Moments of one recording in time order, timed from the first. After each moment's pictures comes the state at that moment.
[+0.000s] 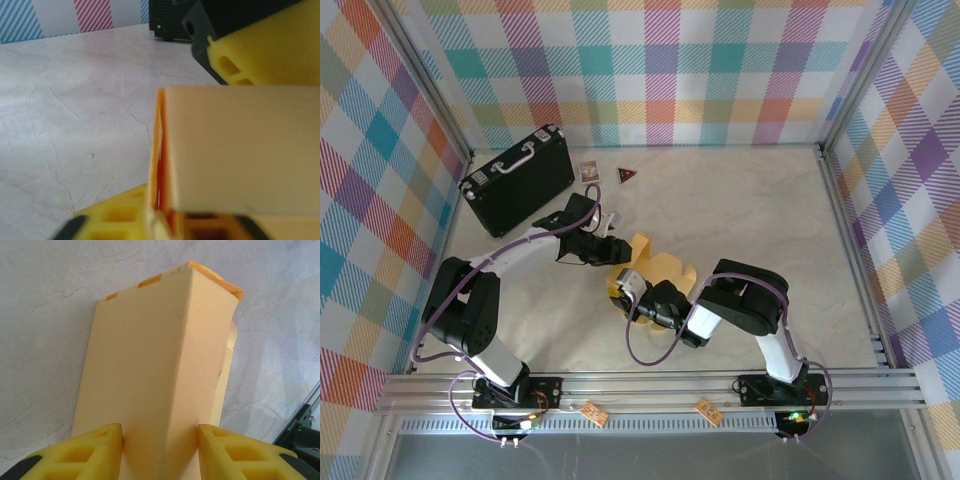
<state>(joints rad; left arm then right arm) -0.45 1.62 1.05 -0.47 0.53 -0.39 1.03 2.05 0.59 1.26 -0.01 -0.03</state>
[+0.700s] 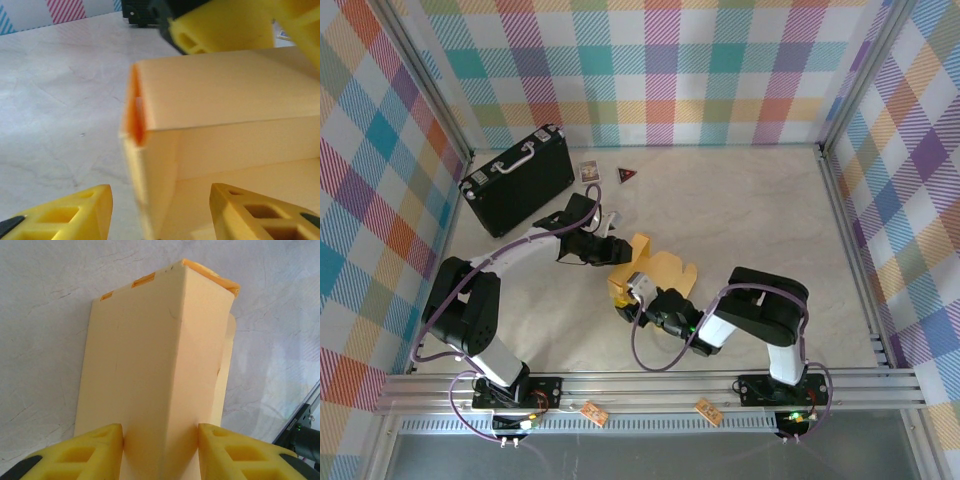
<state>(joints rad) -0.45 1.62 1.05 -0.47 0.53 -0.39 1.12 1.91 0.47 1.17 0.17 0.05</state>
